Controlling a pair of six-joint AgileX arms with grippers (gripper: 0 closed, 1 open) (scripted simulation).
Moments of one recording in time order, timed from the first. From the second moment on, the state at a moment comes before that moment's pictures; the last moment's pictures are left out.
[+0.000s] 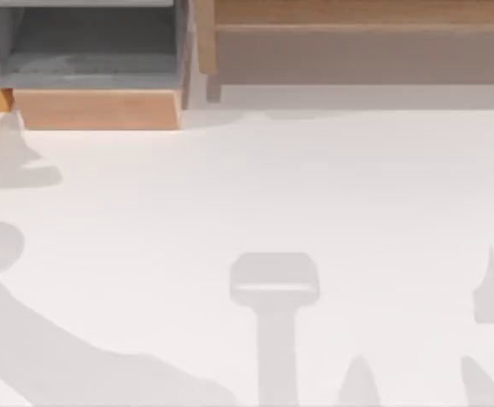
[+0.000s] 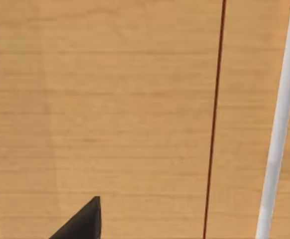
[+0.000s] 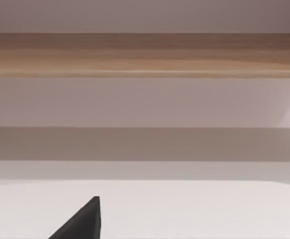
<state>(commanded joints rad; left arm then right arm) 0.42 2.28 1.10 1.17 0.47 1.58 0.00 0.00 0.00 0.00 0.00 0.00</state>
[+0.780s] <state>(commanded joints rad) 0.39 2.33 1.21 1.11 0.44 1.58 0.00 0.00 0.00 0.00 0.00 0.00</state>
